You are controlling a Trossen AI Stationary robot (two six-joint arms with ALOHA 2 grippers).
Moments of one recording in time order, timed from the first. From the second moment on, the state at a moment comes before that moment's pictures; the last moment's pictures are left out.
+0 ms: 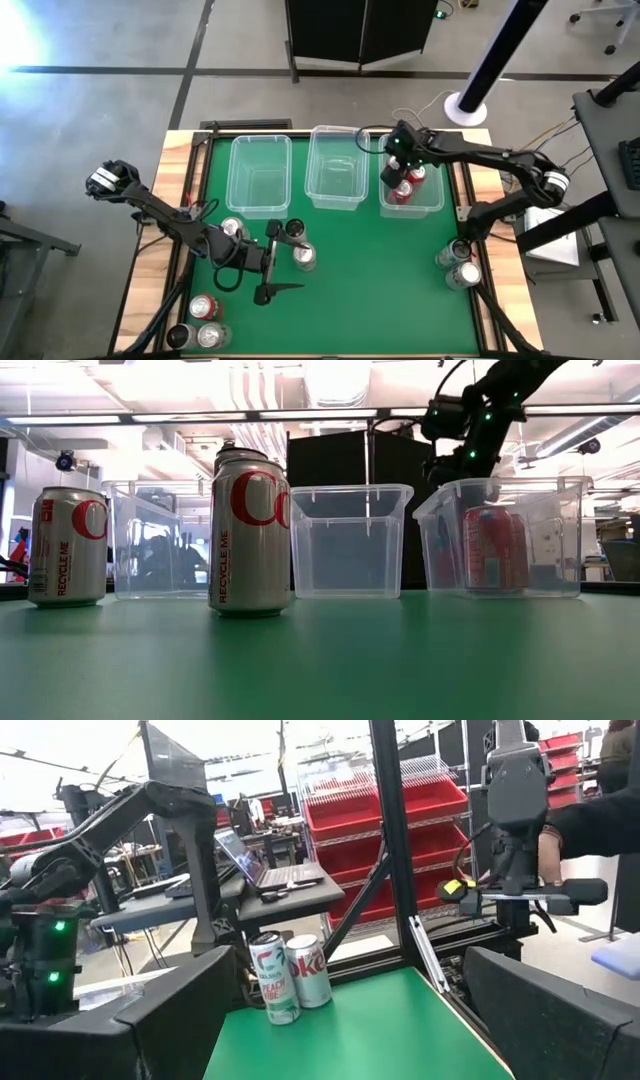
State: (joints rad) left arm -0.52 1.34 0.70 0.75 -0.36 0.20; right arm -0.60 1.42 0.95 -0.68 0.04 0.04
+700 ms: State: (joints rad) left arm -0.56 1.17 1.11 -0.81 -0.52 -0.67; right arm -0.27 1.15 1.14 -0.68 0.03 0.14
